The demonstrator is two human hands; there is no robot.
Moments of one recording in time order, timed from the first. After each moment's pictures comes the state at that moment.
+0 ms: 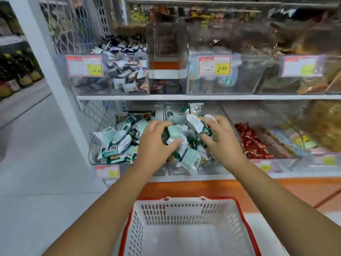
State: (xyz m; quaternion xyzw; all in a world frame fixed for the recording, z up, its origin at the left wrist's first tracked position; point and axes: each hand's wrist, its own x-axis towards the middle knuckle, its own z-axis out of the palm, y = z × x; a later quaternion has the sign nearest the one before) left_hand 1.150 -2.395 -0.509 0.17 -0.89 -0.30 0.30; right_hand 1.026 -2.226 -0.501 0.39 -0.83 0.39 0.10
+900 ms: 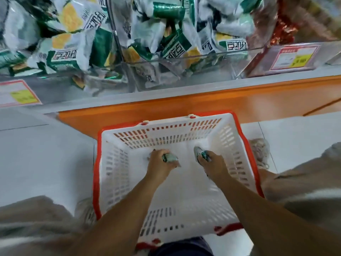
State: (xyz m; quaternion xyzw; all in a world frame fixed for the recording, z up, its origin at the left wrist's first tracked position) left_hand 1.201 -2.290 -0.850 0.34 -0.77 -0.54 -0.09; right_hand 1.112 -2.107 -0.854 0.02 -0.89 0.37 -0.28
